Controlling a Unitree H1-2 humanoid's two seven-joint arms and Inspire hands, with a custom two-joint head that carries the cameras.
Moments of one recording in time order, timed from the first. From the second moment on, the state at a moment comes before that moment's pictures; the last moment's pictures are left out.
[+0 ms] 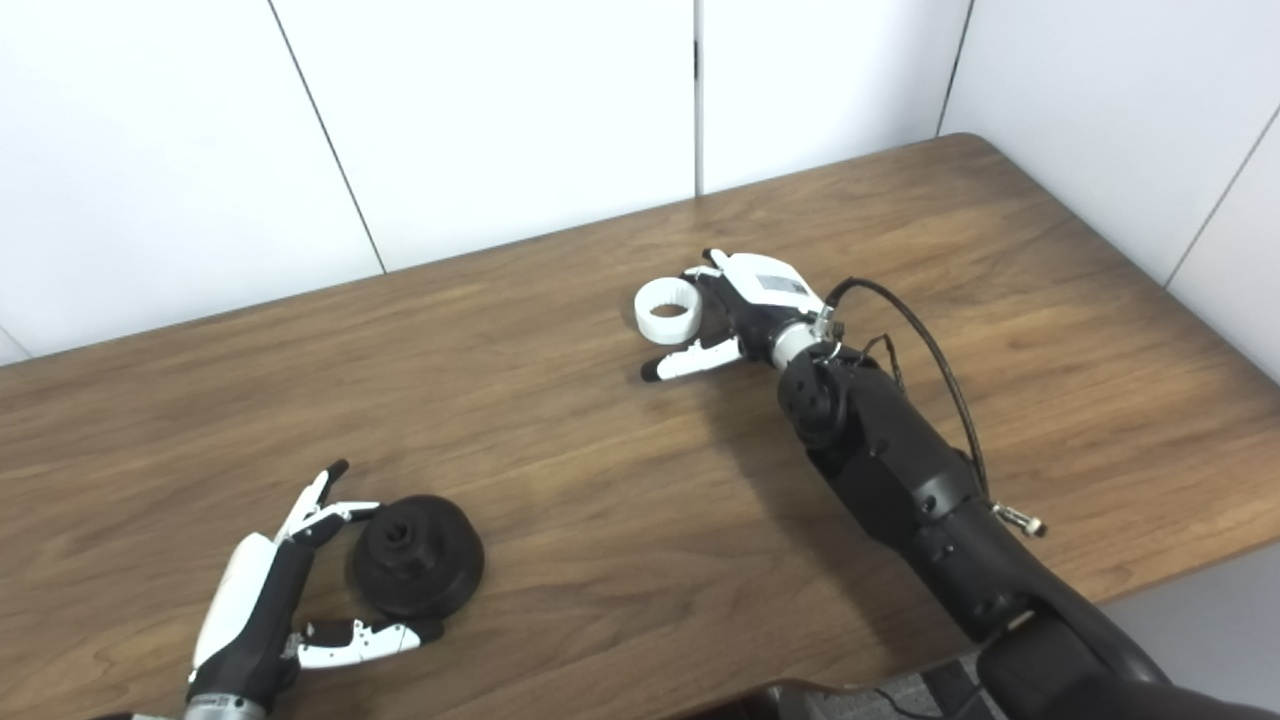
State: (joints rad) left arm 0.04 0.20 -0.23 -0.19 0.55 0.02 -0.09; right arm -0.41 -0.43 0.24 0.15 -0.73 0.35 0.15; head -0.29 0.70
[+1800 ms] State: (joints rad) left arm 0.05 0.19 -0.24 -0.20 0.58 0.03 -0.10; right arm -0.38 -0.32 0.20 0.23 -0.68 0.18 -0.19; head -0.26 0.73
